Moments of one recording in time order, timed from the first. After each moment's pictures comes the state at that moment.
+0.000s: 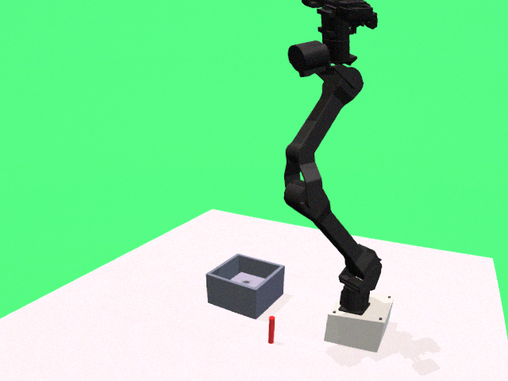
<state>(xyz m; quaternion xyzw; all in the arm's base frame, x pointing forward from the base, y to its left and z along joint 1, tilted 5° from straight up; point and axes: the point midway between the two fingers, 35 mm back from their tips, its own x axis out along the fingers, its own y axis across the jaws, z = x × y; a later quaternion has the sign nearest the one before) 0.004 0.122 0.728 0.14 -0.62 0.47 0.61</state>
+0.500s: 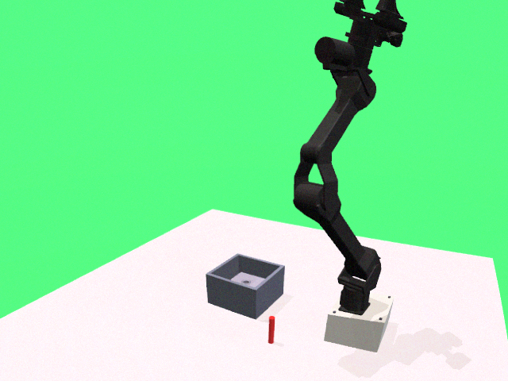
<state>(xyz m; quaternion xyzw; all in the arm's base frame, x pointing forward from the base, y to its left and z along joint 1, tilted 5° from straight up) -0.048 0.032 0.722 0.25 -0.70 0.43 0.51</state>
